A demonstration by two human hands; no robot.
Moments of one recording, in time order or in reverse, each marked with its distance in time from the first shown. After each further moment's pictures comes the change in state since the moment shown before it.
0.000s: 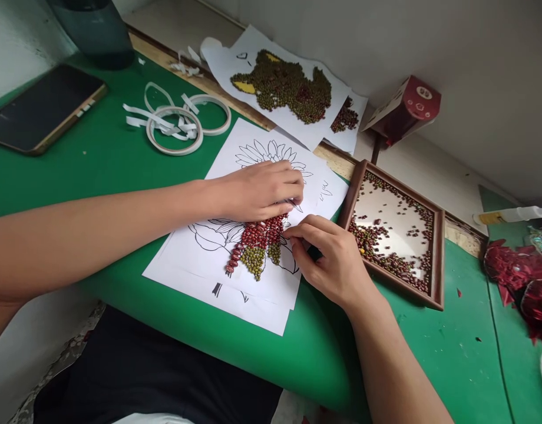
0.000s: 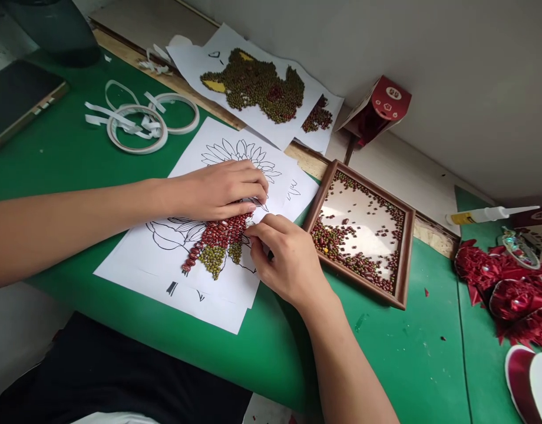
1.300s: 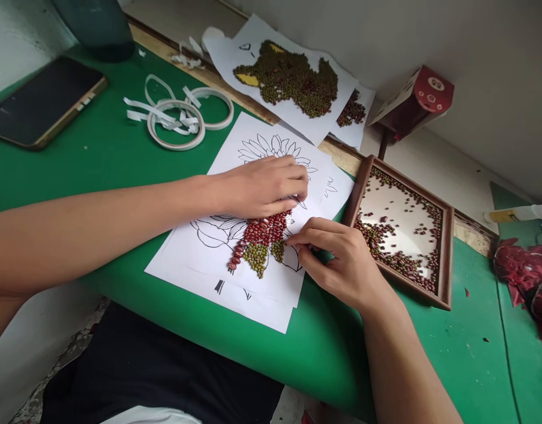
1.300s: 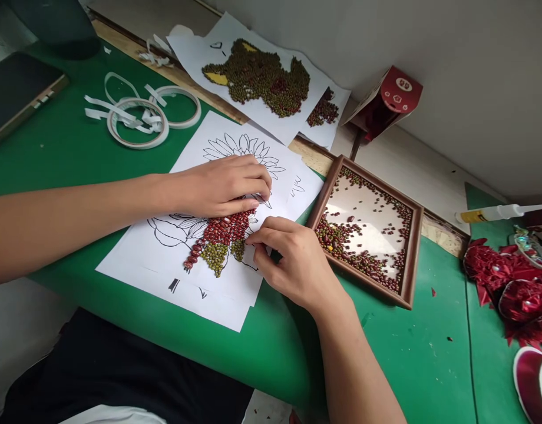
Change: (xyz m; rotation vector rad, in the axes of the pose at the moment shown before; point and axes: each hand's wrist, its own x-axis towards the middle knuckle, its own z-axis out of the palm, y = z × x) left_hand -0.001 -0.004 0.003 -0.052 0.023 0.001; right_hand -0.001 -0.001 -0.009 0.105 -0.094 -0.031
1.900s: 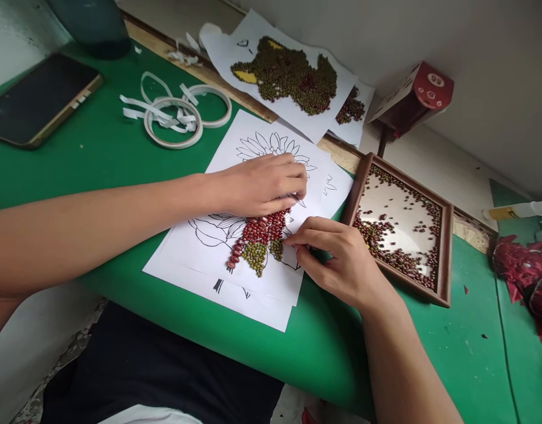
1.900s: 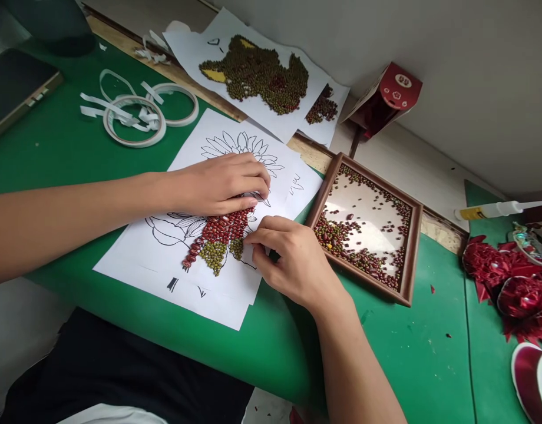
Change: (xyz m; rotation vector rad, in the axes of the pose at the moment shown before) left_hand 0.000 -0.002 0.001 0.052 0.003 0.029; right_hand 0.000 0.001 -0.001 -0.007 -0.033 -0.014
